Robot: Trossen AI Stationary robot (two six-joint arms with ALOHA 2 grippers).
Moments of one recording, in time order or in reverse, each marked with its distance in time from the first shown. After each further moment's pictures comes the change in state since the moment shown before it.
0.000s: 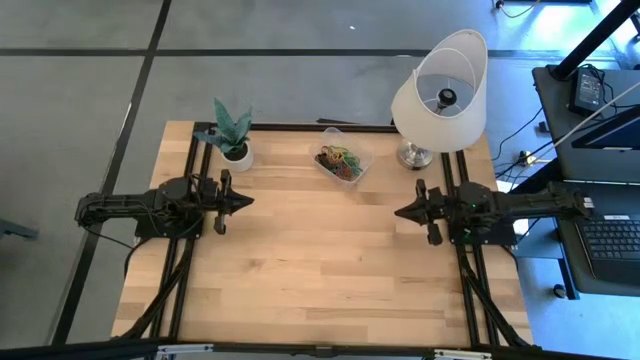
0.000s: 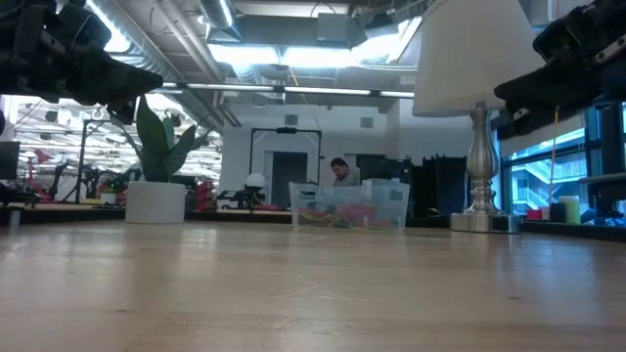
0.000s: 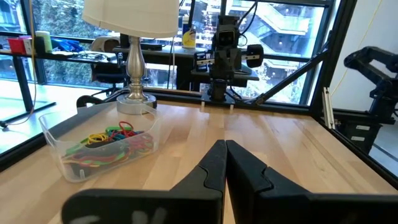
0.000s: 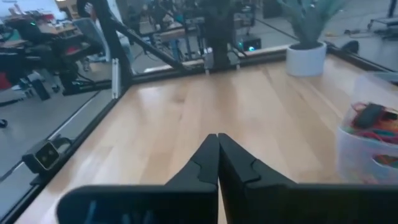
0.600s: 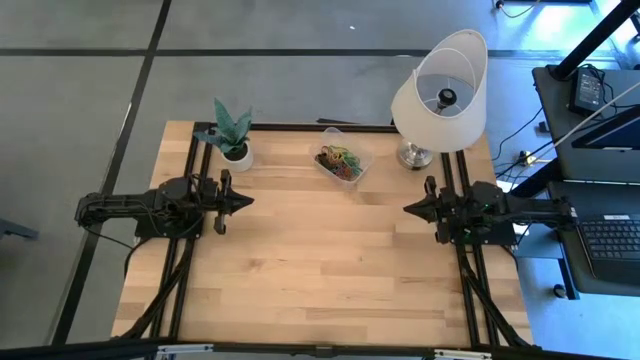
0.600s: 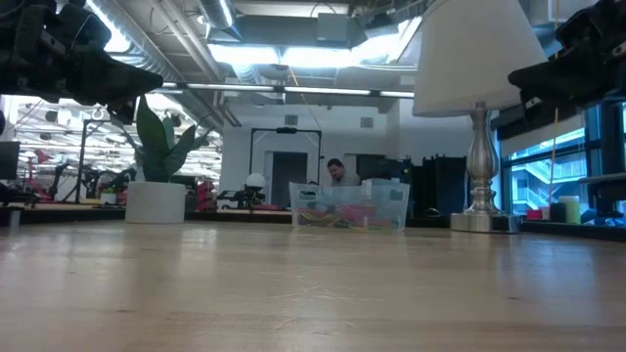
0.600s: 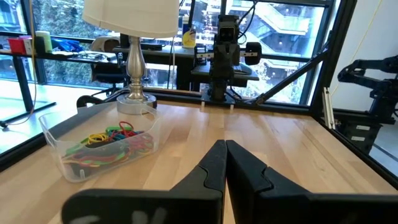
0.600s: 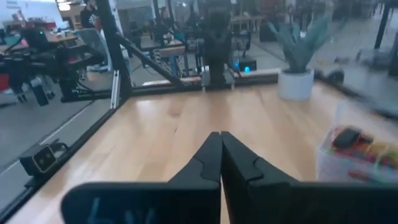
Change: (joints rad) left arm 0.000 0.000 0.000 0.000 0.000 0.000; right arm 0.000 -0.295 0.000 -0.227 0.037 -0.056
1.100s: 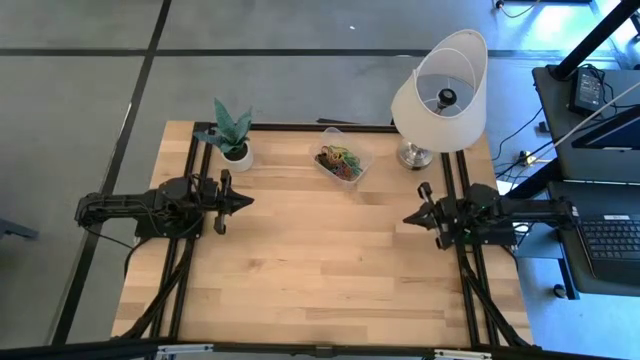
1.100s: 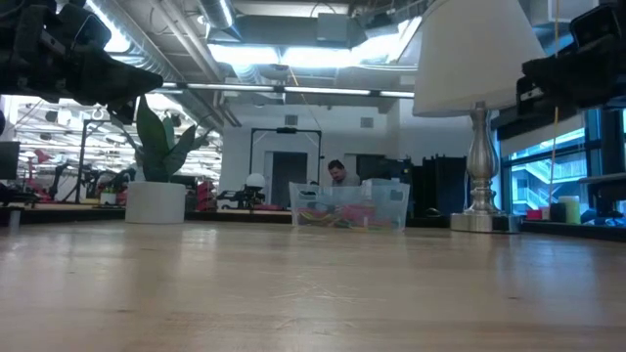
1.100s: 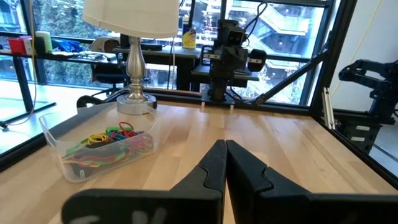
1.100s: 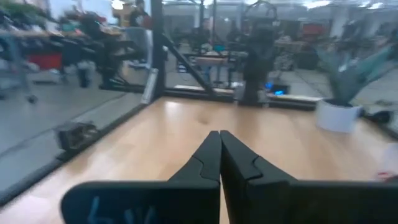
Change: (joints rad) left arm 0.000 0.000 0.000 0.000 0.000 0.000; right arm 0.000 0.023 -0.082 0.185 -0.188 -0.137
